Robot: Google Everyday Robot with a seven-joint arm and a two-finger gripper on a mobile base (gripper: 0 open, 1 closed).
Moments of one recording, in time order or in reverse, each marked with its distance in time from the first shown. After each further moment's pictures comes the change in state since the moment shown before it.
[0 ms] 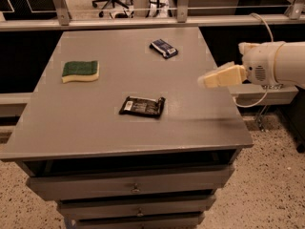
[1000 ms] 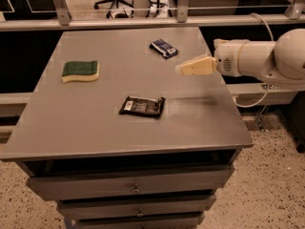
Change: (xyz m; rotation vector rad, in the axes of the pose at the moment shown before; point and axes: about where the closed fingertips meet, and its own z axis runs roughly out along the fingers) arm -0.017 -0.017 0.086 -0.036 -0.102 0.048
